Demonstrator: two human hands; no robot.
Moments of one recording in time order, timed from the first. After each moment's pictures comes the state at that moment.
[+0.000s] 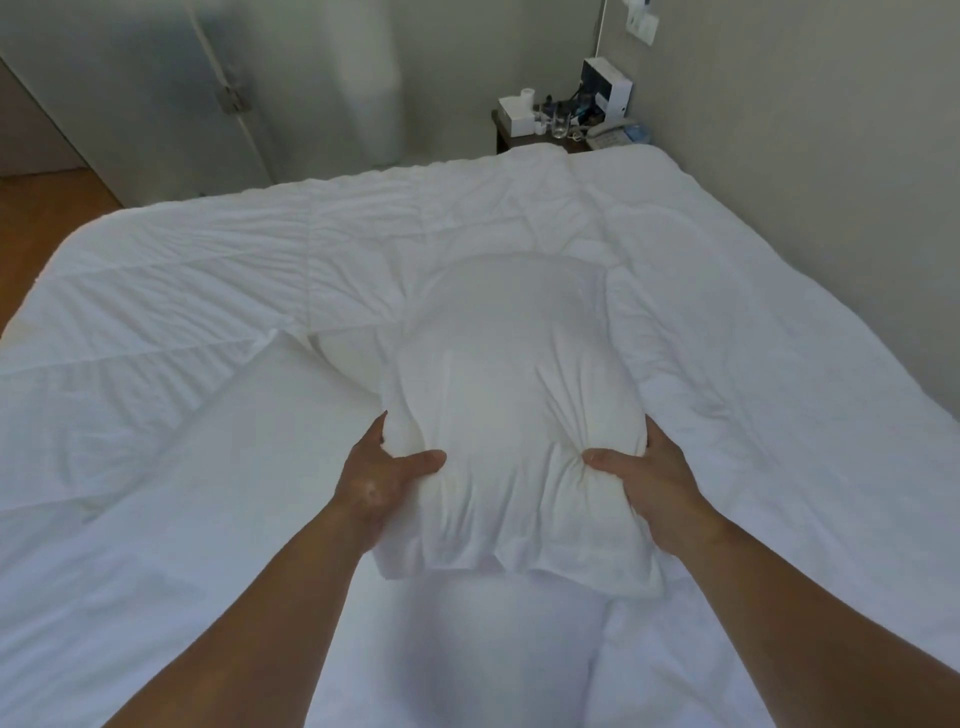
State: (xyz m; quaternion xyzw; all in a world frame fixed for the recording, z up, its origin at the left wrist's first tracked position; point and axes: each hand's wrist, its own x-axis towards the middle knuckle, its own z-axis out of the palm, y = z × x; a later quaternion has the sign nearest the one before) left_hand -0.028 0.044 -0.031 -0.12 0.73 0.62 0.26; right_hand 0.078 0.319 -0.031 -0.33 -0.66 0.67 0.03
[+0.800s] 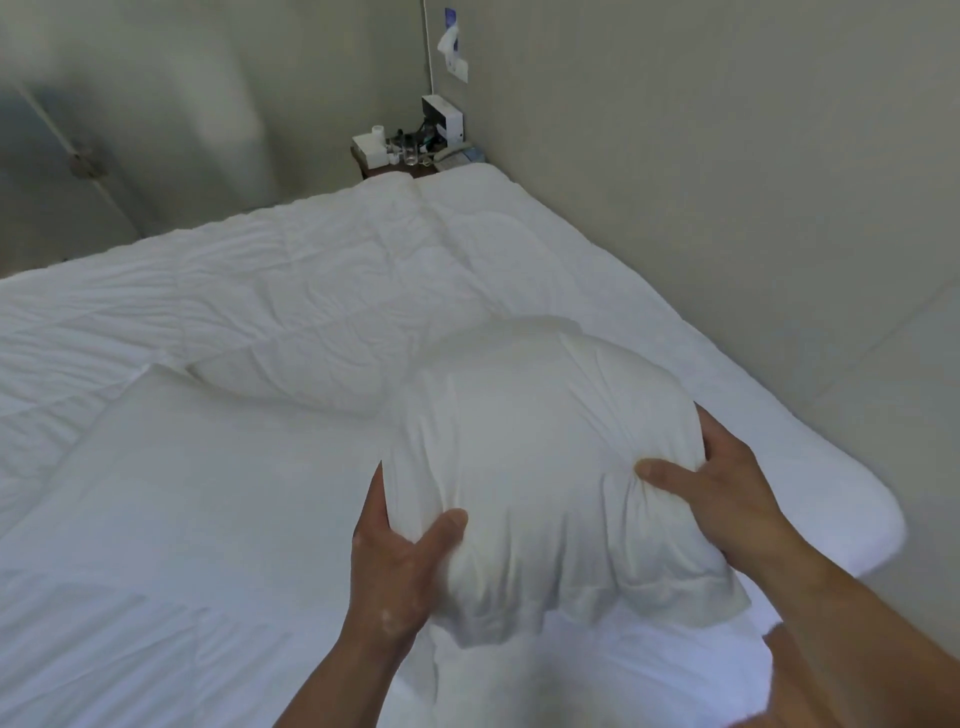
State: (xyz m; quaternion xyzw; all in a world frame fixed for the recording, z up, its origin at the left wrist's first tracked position) left_hand 0.300 0.167 0.089 0.04 0.74 0.64 0.18; right_hand 0.416 0.435 0.111 -0.32 -0.72 0.59 0.16
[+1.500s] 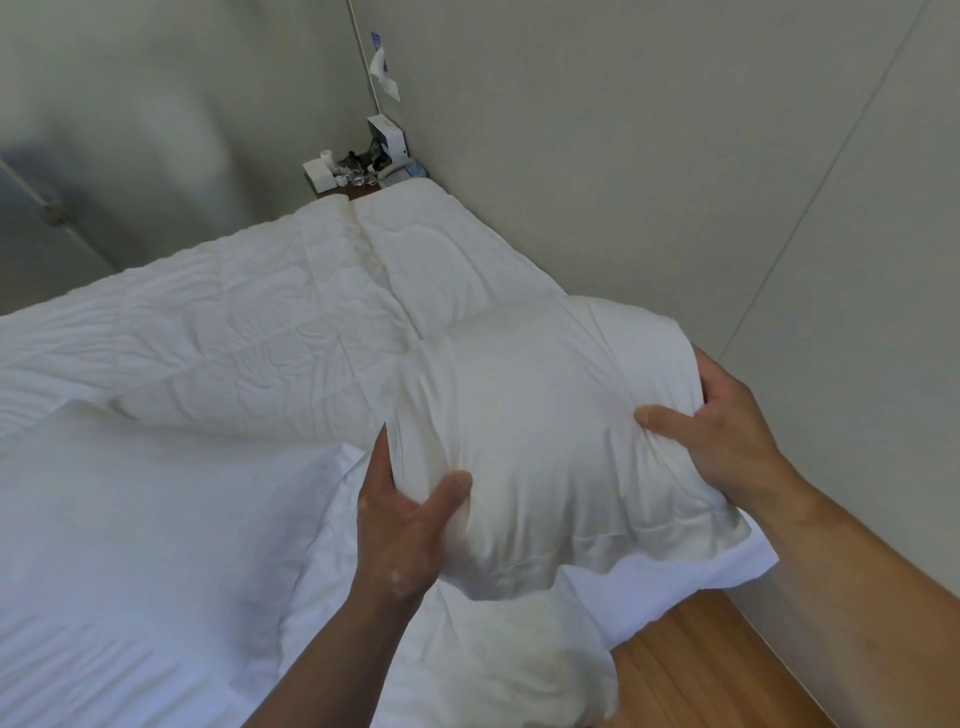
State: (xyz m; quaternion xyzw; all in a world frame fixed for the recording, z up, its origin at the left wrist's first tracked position) left_hand 0.455 0.439 0.125 0.08 0.77 0.62 0.12; right_hand 0.561 0.710 0.135 -0.26 -0.73 0.59 0.21
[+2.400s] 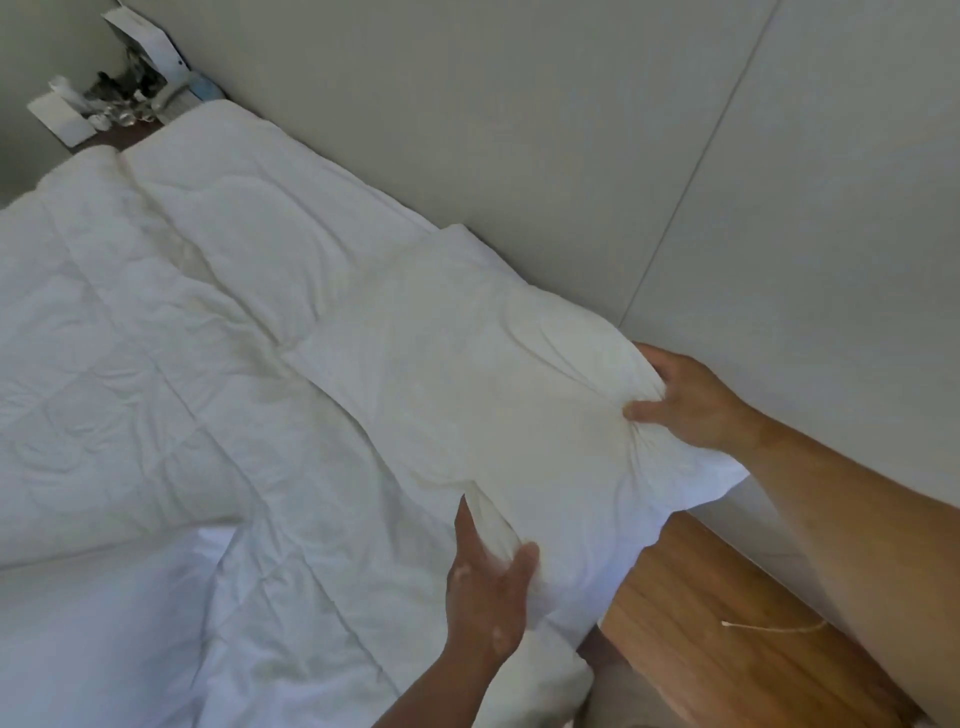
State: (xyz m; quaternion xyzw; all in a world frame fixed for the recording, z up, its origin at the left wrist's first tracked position) left_hand 0.442 0.593 -0.057 0.15 0.83 0.38 0.38; right_hand 0.540 0.894 -0.031 -0.37 -0.78 0.51 0.02
